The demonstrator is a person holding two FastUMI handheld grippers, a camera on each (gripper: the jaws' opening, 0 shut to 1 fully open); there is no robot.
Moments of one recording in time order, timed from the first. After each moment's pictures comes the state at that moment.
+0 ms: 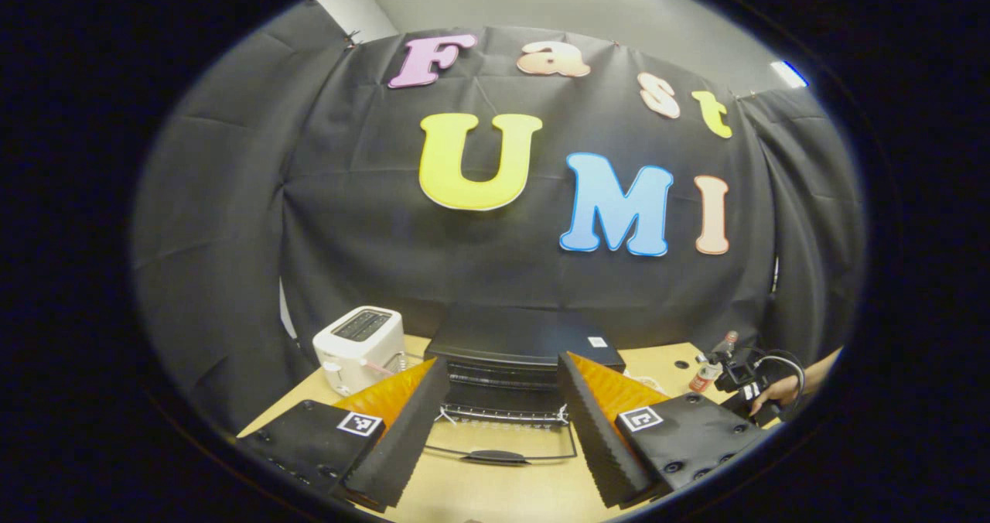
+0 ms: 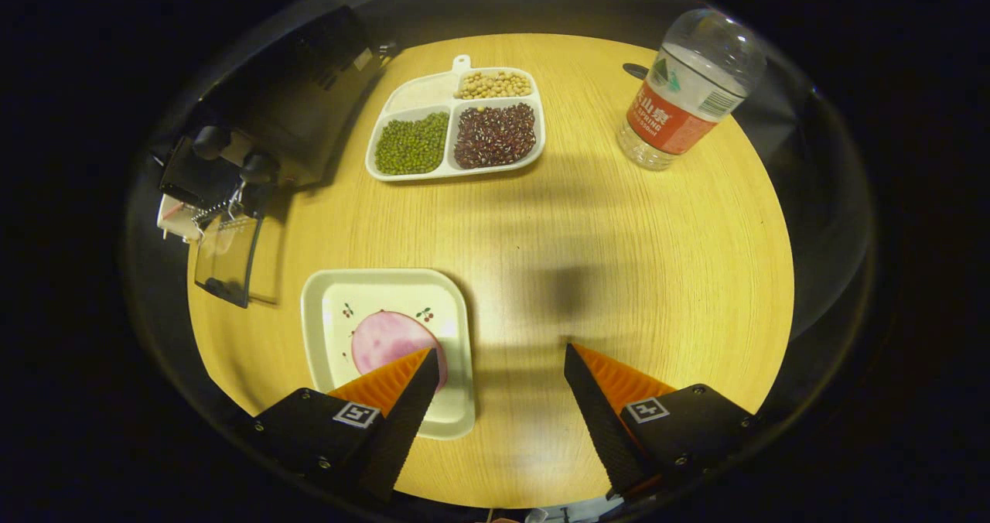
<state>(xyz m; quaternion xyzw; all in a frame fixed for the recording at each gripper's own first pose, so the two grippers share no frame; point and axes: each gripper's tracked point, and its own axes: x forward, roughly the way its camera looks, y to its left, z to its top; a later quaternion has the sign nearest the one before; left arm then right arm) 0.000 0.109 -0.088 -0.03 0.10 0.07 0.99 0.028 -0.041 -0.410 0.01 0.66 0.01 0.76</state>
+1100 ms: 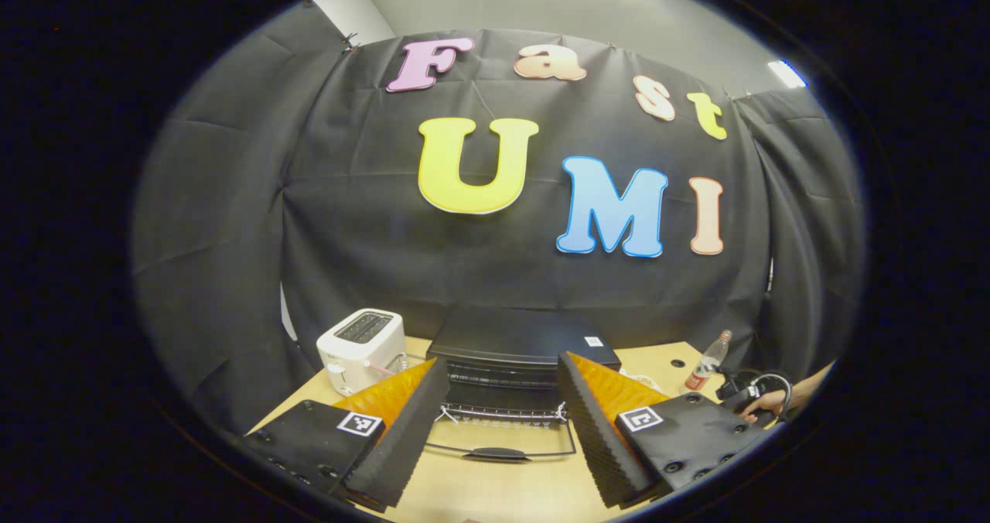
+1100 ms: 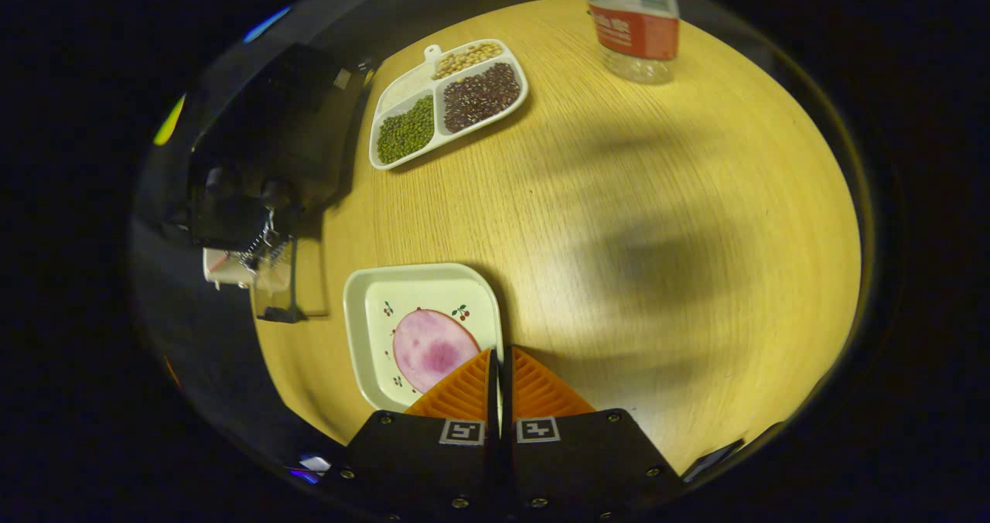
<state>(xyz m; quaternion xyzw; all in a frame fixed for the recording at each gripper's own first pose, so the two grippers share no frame) -0.010 0.105 -0.076 -0.03 0.10 0.05 0.99 -0.007 -0.002 -0.414 0.27 0.65 0.05 0.71</state>
